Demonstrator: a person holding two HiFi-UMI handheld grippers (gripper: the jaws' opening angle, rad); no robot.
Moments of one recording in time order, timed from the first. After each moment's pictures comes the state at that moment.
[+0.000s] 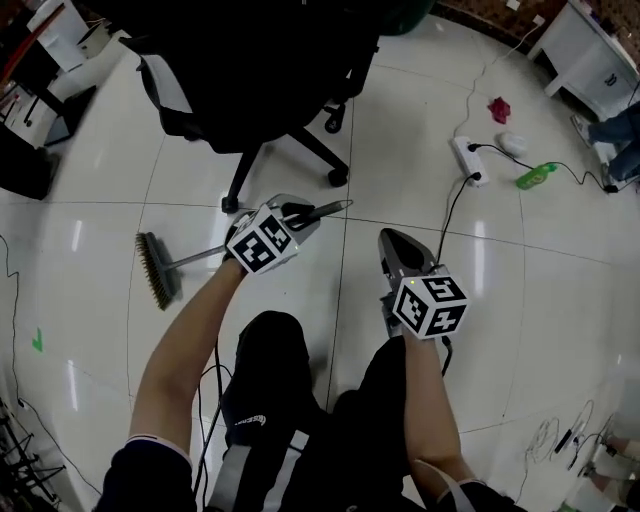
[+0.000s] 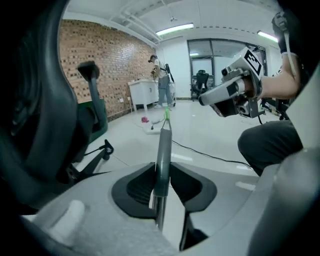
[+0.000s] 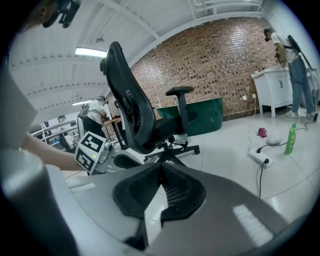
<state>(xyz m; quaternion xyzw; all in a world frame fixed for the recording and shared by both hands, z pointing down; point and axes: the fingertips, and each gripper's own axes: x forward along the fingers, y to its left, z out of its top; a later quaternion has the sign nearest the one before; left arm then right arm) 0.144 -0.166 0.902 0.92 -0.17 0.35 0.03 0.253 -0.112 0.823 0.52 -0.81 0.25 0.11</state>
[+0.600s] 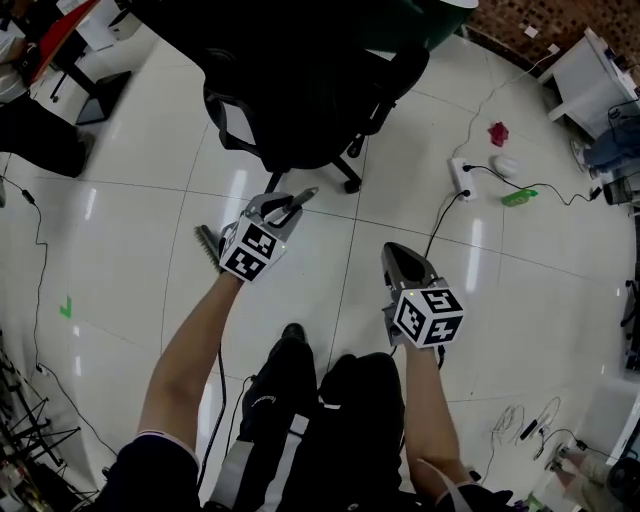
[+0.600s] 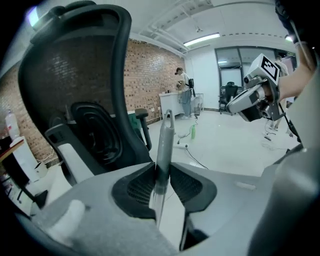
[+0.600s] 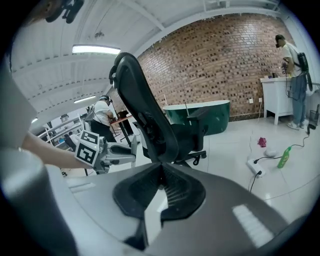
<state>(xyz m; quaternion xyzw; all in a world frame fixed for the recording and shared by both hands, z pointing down) 0.035 -0.172 0.677 0.89 -0.33 0.31 0.06 0.207 -0.087 0.616 0.50 -0.81 0.28 0.16</state>
